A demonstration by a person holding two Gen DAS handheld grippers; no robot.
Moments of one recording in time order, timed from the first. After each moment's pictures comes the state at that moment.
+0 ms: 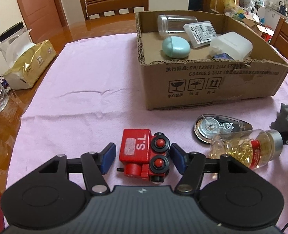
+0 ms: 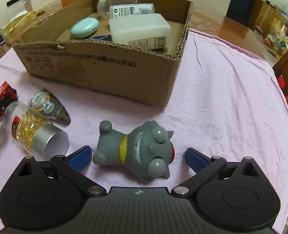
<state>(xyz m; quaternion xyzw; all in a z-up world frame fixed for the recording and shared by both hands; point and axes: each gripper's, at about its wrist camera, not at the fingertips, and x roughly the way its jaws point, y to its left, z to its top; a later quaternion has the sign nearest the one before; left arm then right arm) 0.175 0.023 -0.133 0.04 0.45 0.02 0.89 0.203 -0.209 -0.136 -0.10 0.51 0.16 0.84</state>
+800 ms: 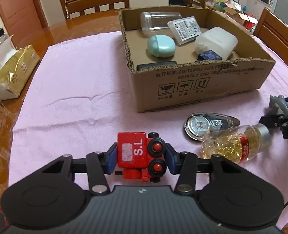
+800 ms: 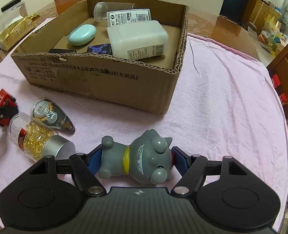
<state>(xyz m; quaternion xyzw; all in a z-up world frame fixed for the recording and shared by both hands) 0.183 0.031 -0.118 0.05 0.48 -0.05 0.88 0.211 -0.194 -0.123 -0.10 0.51 0.14 0.84</state>
